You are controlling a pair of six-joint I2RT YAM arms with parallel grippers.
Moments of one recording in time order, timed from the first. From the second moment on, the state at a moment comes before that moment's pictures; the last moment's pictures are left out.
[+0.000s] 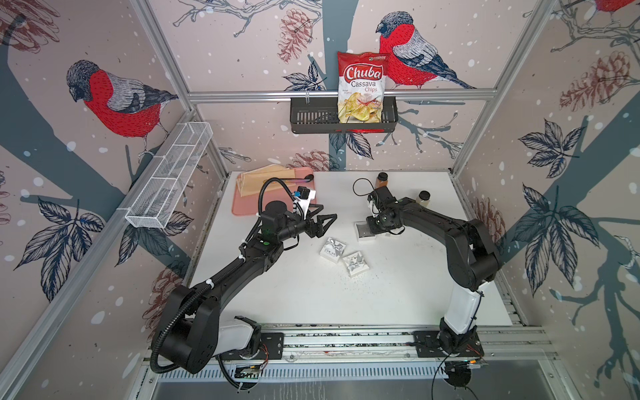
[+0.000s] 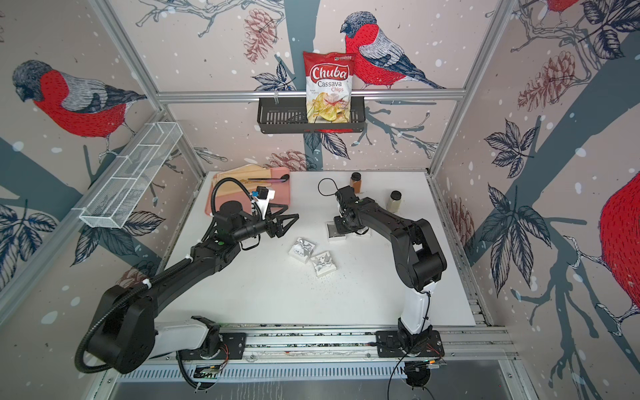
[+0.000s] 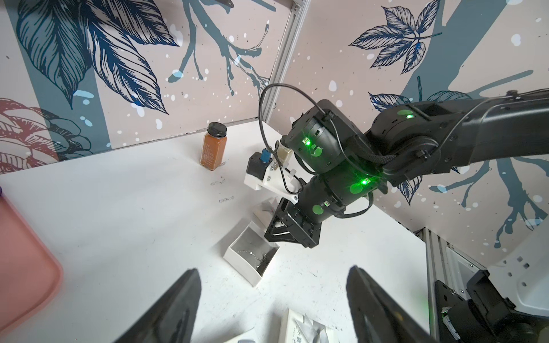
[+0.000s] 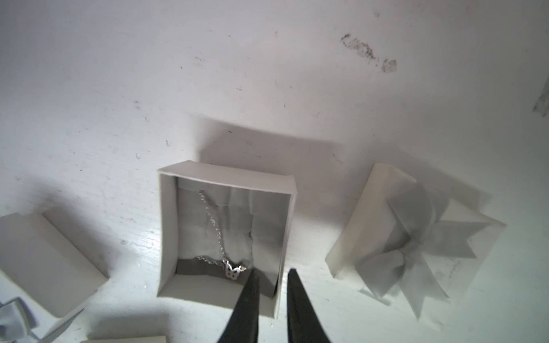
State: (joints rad) left arm -0.39 1.29 0.74 0.38 0.63 -0.24; right arm 0.52 1.89 1.35 -0.64 -0.01 0.16
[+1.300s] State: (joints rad) left arm -0.39 1.32 0.73 0.40 0.73 -0.23; right arm 0.54 2.03 1.41 -0.60 -0.04 0.13
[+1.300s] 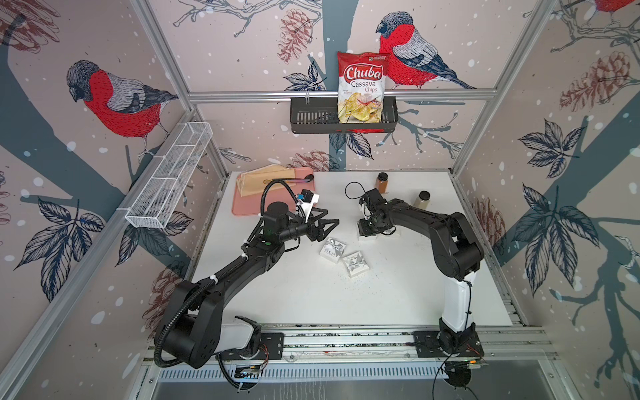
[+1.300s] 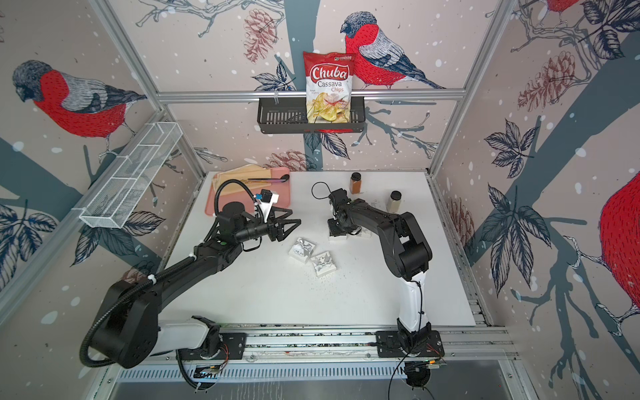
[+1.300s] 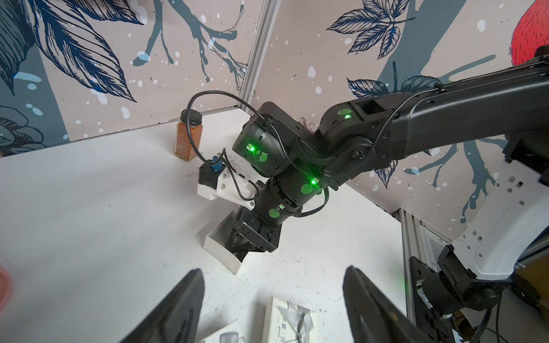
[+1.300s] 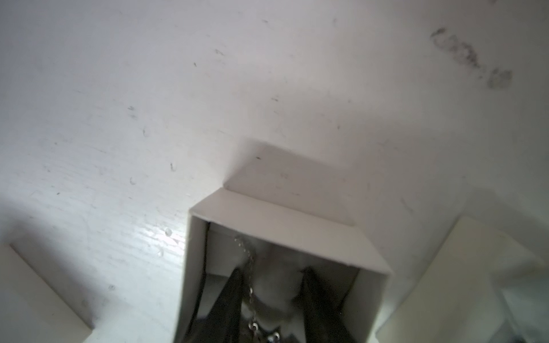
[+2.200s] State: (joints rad) left arm -0.43 1.51 0.76 0.41 0.73 -0.20; right arm 0.50 1.87 1.30 -0.48 -0.30 0.11
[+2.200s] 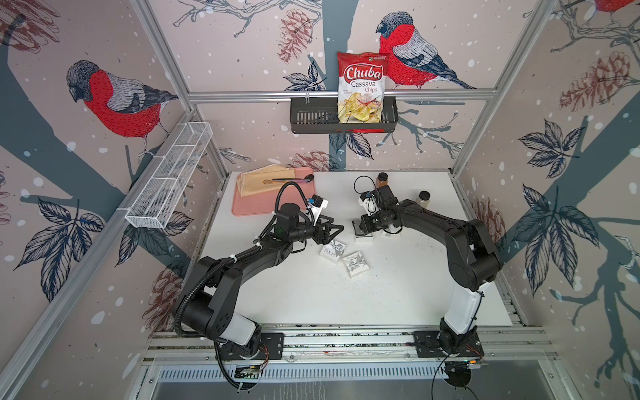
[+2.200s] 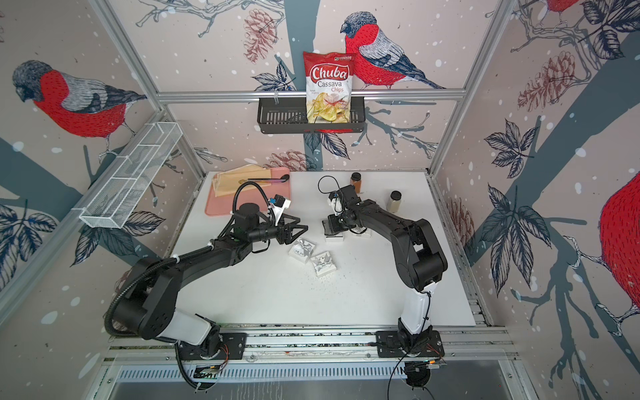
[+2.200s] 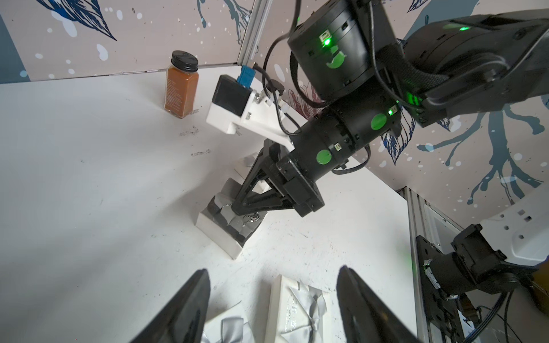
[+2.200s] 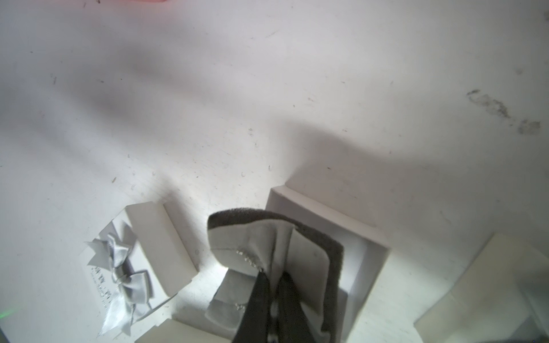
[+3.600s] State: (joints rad) left arm -0.48 1.50 0.88 0.50 0.70 -0.34; right arm 0.52 1.50 1.07 0.17 -0.62 0.45
